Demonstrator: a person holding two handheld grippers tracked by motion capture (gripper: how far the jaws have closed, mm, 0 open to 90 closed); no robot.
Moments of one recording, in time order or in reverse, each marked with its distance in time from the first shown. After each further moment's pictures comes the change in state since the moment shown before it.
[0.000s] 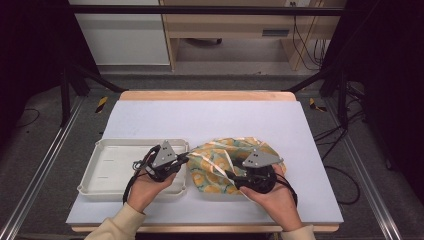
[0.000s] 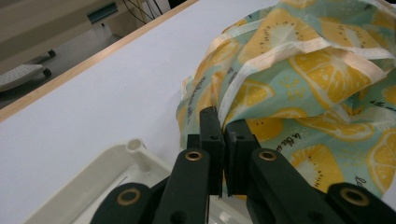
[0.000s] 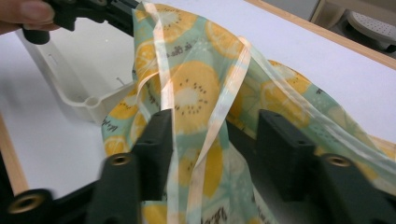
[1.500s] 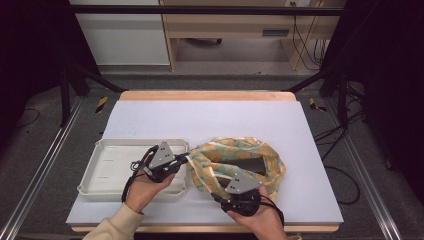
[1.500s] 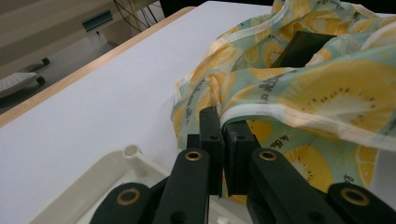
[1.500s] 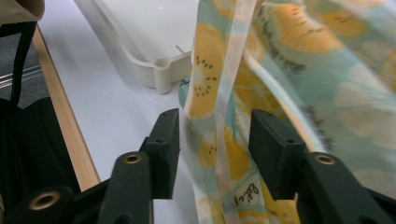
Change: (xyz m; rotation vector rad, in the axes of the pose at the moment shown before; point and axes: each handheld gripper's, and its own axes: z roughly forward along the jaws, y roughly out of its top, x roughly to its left) left arm 0.001 0.000 -0.005 -0.029 -0.023 0.006; right arm 0.054 -0.029 0.017 0.034 0.097 -0.076
